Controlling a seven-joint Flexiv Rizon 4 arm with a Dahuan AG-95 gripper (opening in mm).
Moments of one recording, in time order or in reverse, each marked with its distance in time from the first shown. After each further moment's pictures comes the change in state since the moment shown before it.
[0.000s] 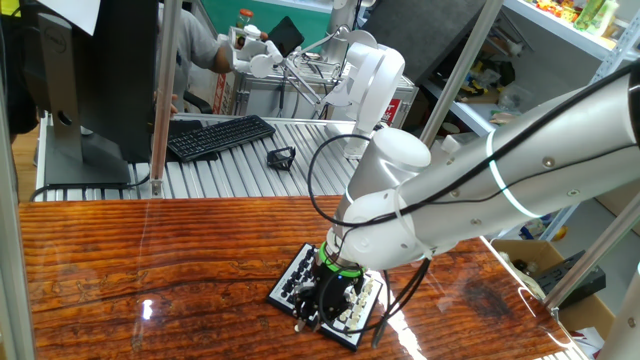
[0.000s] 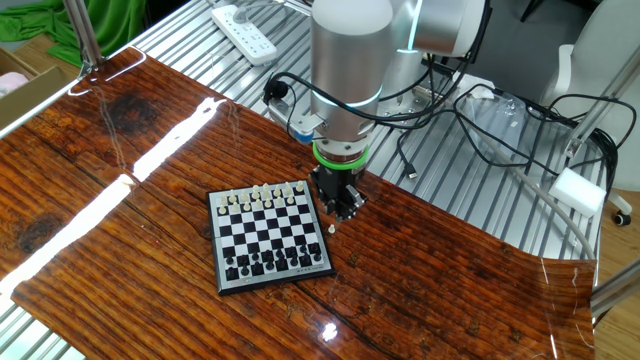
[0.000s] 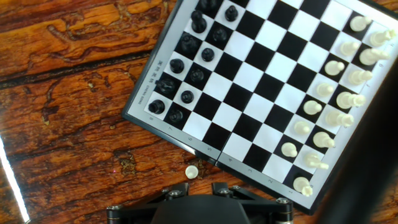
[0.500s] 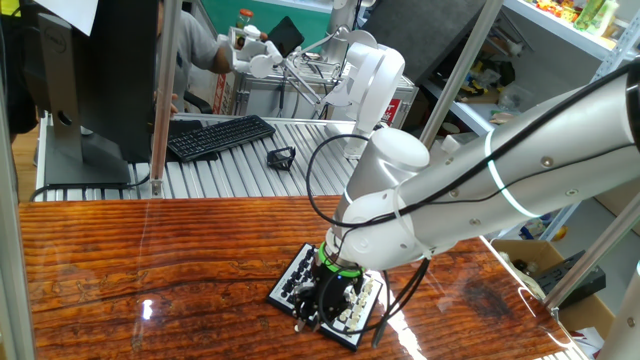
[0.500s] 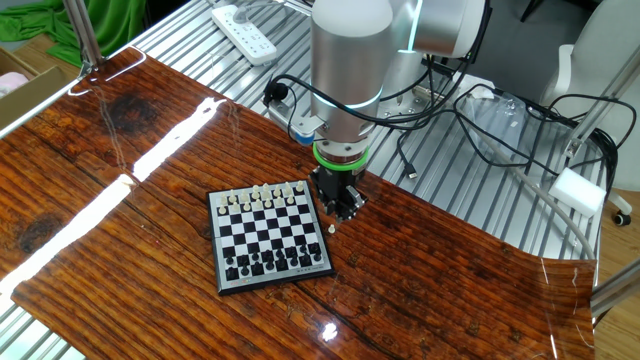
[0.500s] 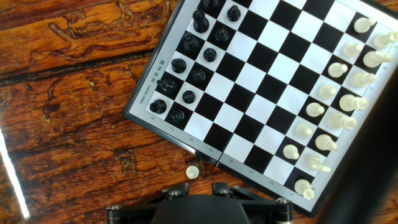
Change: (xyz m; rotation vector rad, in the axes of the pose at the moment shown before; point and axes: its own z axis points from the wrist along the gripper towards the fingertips) arm 0.000 -0.001 0.001 0.005 -0.002 -0.006
